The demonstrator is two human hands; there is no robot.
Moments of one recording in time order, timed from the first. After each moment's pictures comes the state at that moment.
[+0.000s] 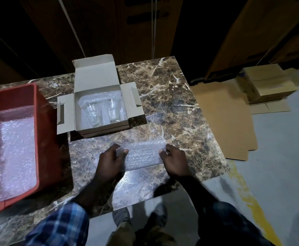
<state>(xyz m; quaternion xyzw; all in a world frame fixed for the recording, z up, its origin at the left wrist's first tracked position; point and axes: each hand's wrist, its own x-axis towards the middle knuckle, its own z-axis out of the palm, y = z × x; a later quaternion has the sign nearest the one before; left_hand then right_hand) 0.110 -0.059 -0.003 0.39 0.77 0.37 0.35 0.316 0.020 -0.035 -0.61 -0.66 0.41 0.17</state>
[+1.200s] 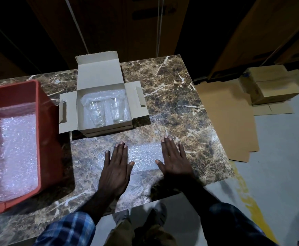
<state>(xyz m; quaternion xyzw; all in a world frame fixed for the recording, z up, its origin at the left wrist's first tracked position) 0.101 -0.088 -0.078 0.66 0.74 0.08 0.10 0.323 0.018 -0.082 -0.44 -0.90 0.04 0.06</state>
